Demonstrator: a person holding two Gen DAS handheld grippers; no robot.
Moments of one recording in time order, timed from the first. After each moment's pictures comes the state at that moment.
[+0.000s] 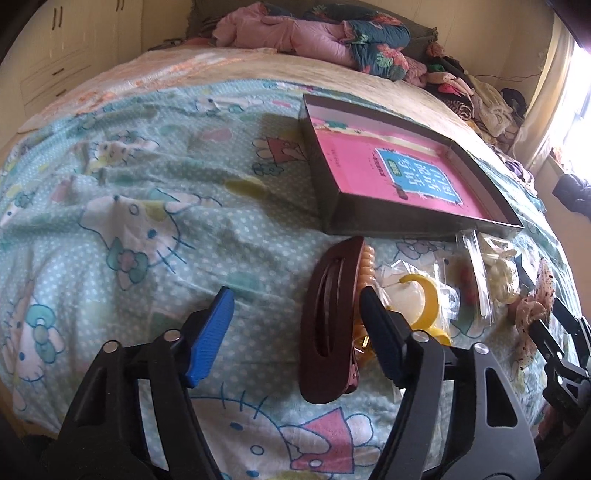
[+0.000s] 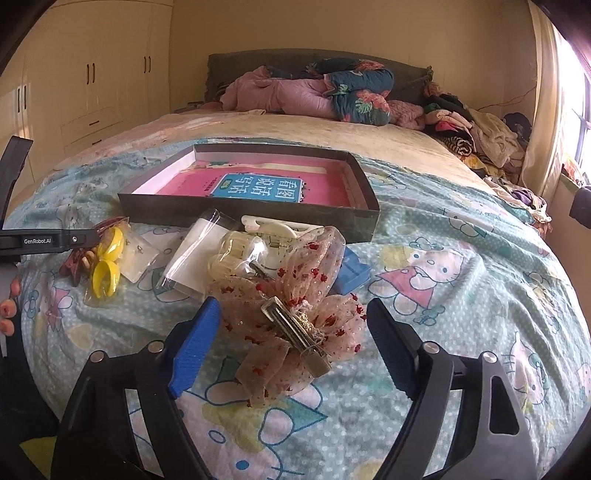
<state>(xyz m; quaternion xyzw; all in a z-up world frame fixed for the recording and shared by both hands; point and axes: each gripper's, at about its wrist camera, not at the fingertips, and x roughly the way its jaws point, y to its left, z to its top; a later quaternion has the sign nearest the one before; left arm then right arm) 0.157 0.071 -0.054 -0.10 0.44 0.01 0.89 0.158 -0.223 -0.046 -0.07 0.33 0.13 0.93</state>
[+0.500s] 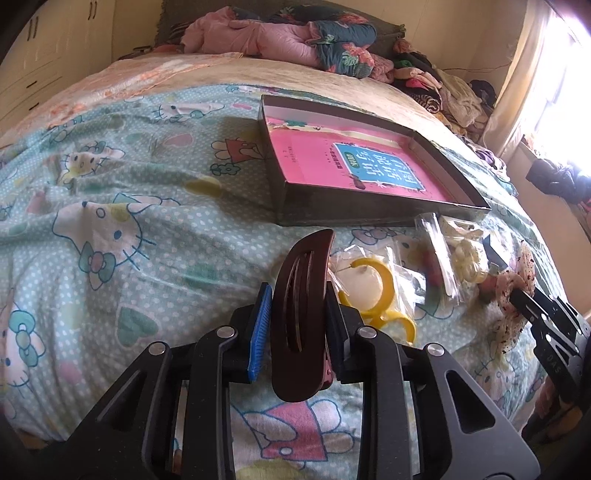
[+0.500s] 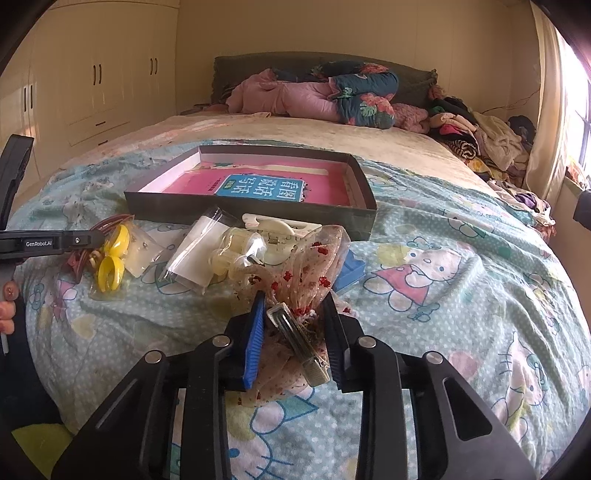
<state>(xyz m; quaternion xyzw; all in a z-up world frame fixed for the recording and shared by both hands) 0.145 0.053 -0.047 -0.08 0.42 -0.04 0.90 0.150 -0.235 -0.042 -0.07 0.32 0.15 0.93</state>
